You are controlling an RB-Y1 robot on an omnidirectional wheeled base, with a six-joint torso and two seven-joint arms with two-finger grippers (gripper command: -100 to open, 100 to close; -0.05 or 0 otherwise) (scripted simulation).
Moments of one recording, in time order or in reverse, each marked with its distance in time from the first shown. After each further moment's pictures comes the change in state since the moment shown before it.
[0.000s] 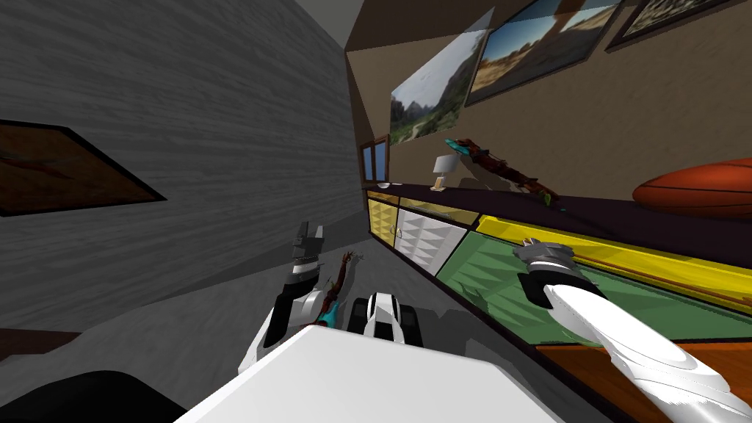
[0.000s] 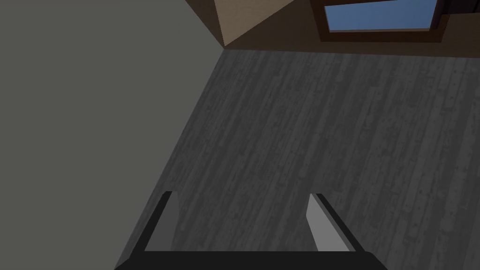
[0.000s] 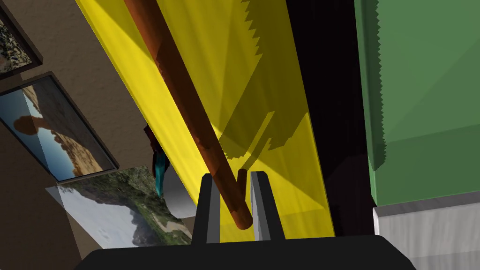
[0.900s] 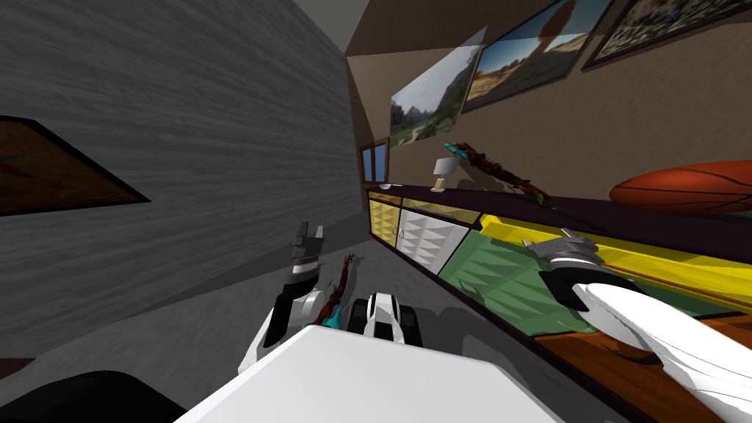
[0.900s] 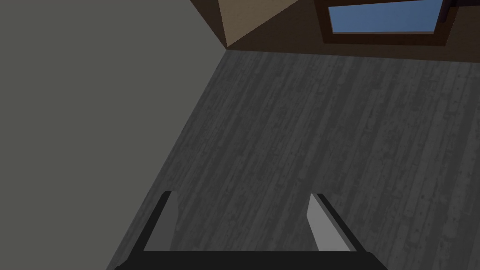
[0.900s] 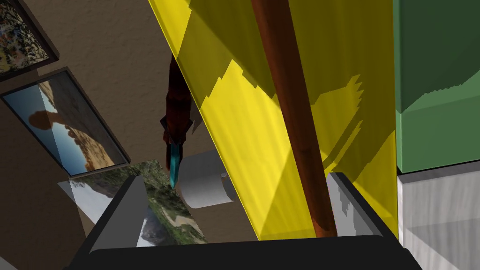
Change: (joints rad) left arm 0.000 0.000 0.000 0.000 0.000 0.000 0.000; right arm 0.009 -0.118 -0.046 0.054 -0.102 -0.089 -0.015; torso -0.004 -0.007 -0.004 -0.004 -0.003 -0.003
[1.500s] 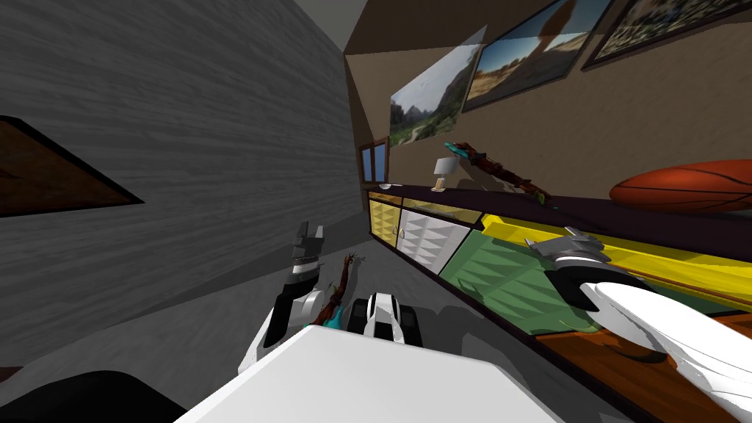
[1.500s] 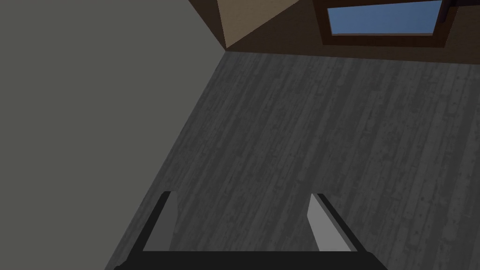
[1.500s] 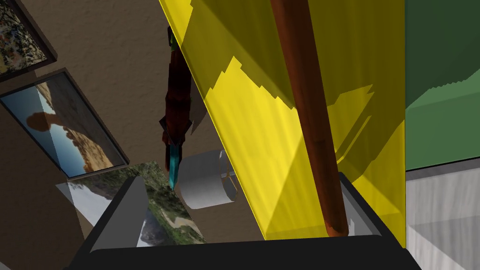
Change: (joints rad) left arm 0.000 0.000 0.000 0.000 0.000 0.000 0.000; right arm -0.004 -0.031 -0.008 0.024 -0.028 -0.026 -0.002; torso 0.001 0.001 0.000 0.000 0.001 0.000
